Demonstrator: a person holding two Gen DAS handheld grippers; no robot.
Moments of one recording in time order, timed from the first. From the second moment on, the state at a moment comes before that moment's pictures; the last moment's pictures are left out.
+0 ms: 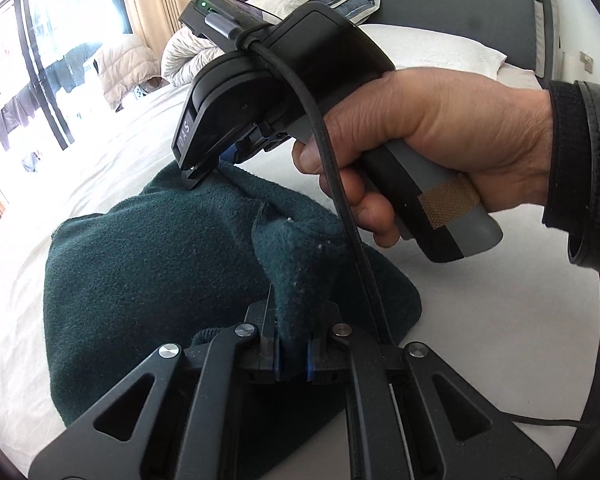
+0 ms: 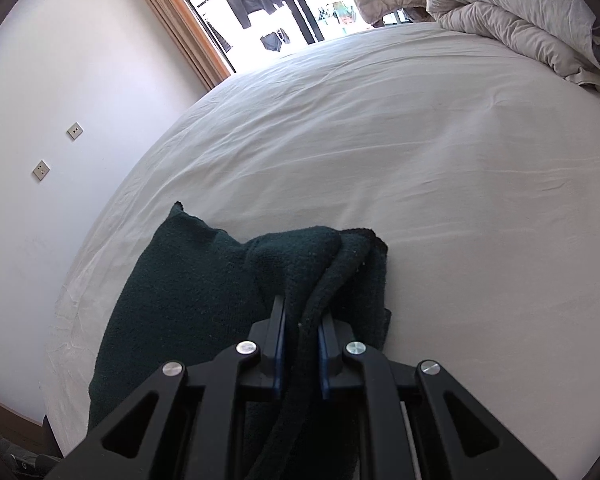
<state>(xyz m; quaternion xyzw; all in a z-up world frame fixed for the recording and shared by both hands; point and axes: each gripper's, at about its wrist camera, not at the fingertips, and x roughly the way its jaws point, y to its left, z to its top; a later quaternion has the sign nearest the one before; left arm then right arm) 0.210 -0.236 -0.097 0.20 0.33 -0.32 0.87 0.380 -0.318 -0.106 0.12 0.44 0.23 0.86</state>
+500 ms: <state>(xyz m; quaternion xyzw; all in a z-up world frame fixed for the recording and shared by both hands) 0.216 -0.172 -0.078 0.13 0.34 -0.35 0.86 0.381 -0.332 -0.124 0.16 0.45 0.23 0.85</state>
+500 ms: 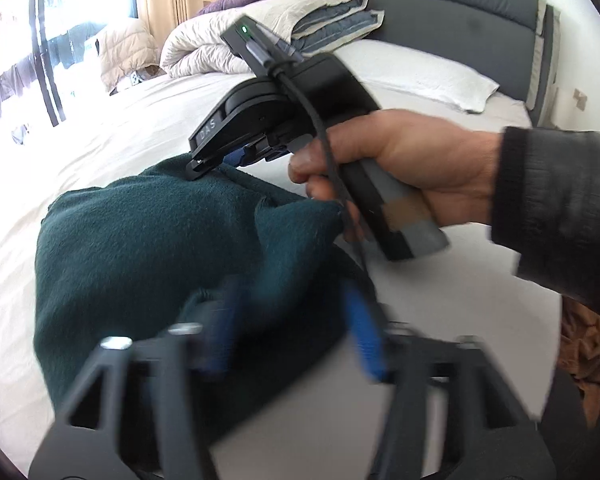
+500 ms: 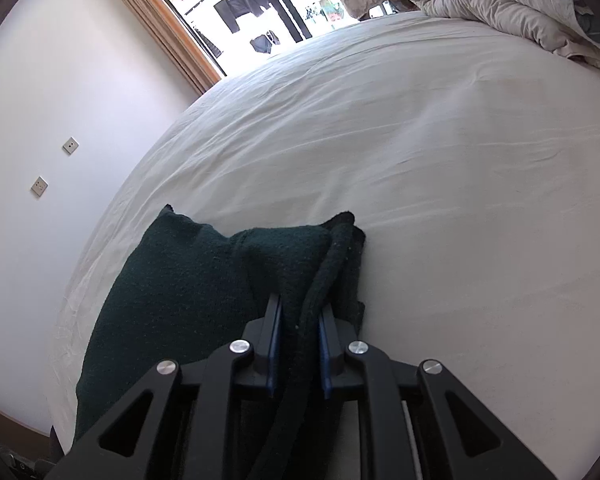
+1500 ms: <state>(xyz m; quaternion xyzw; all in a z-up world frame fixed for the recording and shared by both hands) 0.266 -0.024 -0.092 0.05 0.36 -0.26 0.89 0.328 -0.314 -0.113 0.19 0.55 0.27 0.77</state>
